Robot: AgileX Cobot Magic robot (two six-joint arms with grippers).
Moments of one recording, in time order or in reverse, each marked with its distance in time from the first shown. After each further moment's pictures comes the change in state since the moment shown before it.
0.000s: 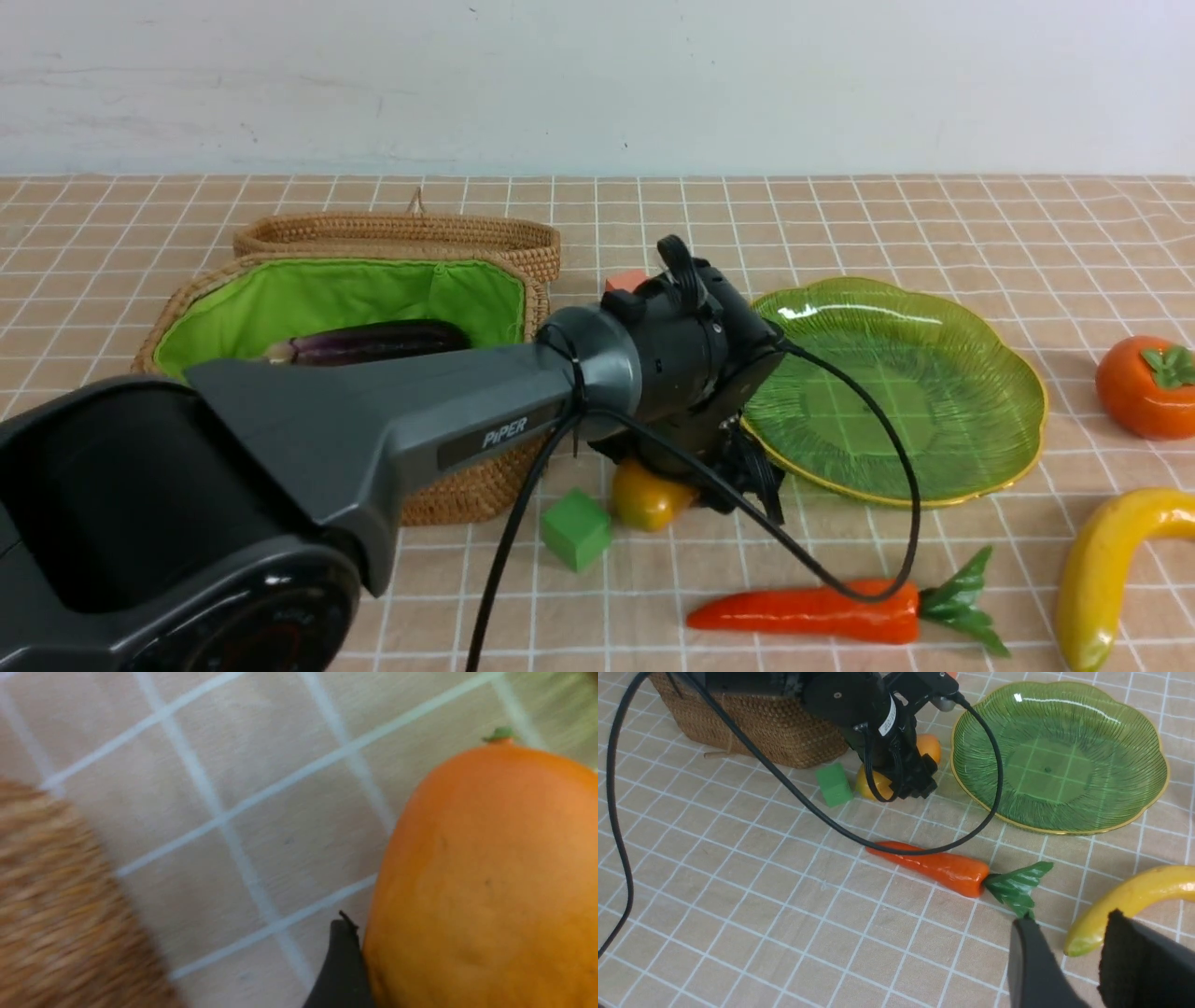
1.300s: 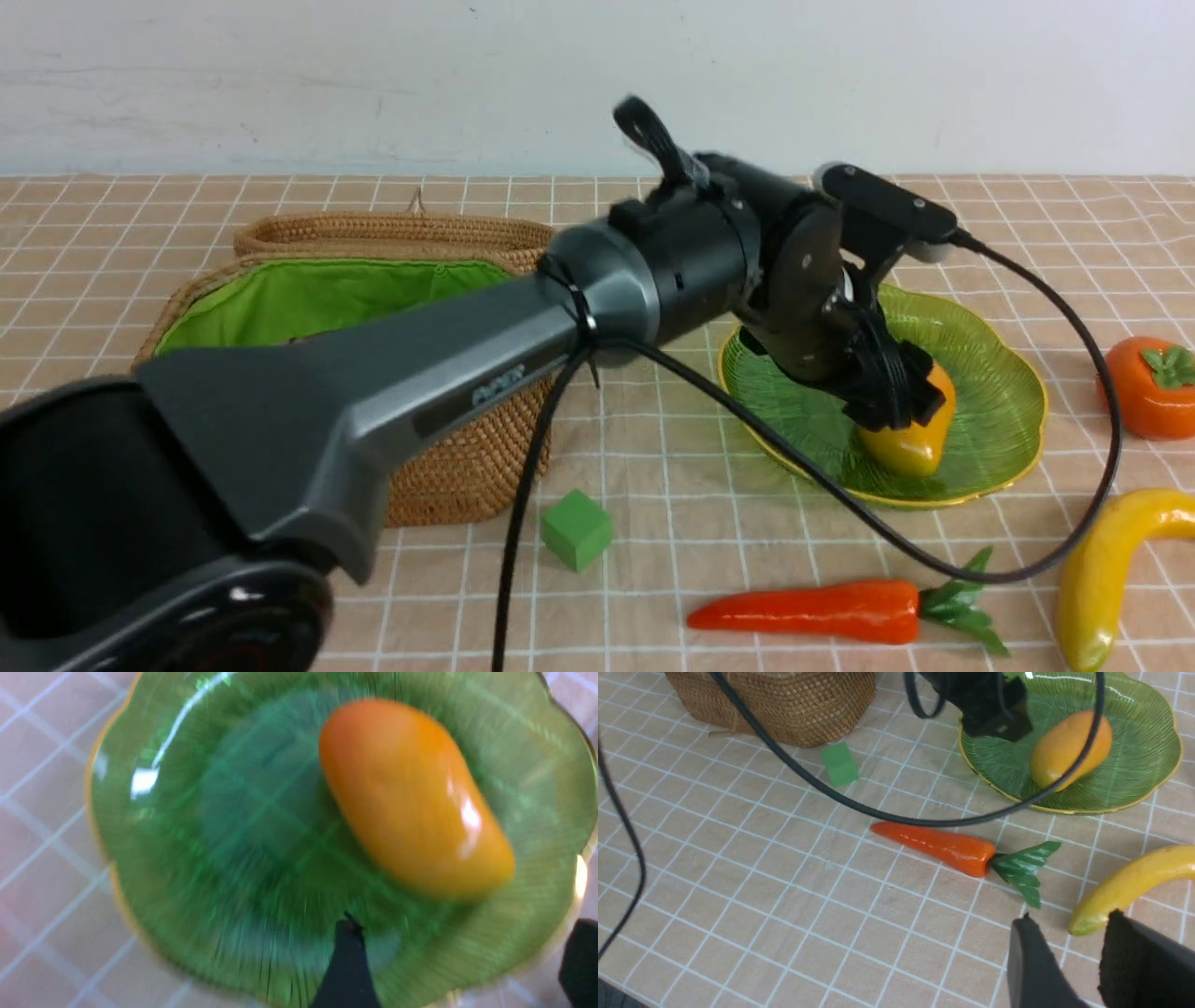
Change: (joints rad) right arm 0.000 0.000 0.000 -0.003 0.044 -0.001; left arm -0.026 -0.061 -0.200 -0.398 -0.110 0.541
